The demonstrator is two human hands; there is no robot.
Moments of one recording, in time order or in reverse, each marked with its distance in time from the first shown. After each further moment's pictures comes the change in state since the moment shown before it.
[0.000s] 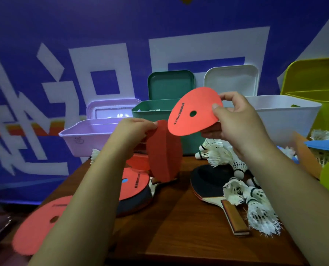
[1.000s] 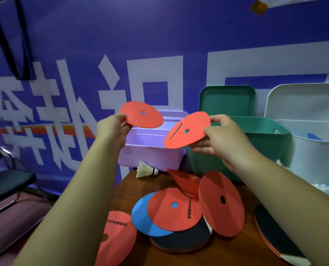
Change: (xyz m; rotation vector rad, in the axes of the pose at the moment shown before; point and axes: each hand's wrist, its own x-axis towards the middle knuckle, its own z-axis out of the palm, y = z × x) left_hand 0.101 -0.014 -0.196 -0.839 0.573 0.012; right_hand 0.043 0.015 0.181 0.064 -0.297 0.203
